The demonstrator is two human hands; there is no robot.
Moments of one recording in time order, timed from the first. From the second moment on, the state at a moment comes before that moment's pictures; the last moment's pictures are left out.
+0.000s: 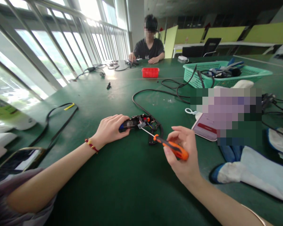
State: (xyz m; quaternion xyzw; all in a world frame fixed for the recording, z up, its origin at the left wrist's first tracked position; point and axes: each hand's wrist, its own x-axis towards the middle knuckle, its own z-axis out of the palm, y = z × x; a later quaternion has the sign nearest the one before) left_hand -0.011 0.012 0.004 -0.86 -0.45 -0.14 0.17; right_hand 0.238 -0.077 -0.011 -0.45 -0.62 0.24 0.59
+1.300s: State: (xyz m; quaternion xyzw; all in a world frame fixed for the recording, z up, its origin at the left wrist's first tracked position) left_hand -0.011 0.013 0.002 -0.86 -0.45 -0.13 0.18; right_hand 0.237 -0.079 -0.008 -0.45 -0.69 0.14 0.55
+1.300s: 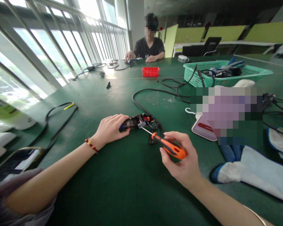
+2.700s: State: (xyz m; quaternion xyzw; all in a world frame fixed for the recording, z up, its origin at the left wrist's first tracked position) left_hand -0.010 0.014 0.002 -0.86 -0.46 -0.13 0.17; right_hand 0.241 -0.079 -0.008 -0.48 -0.69 0.18 0.51
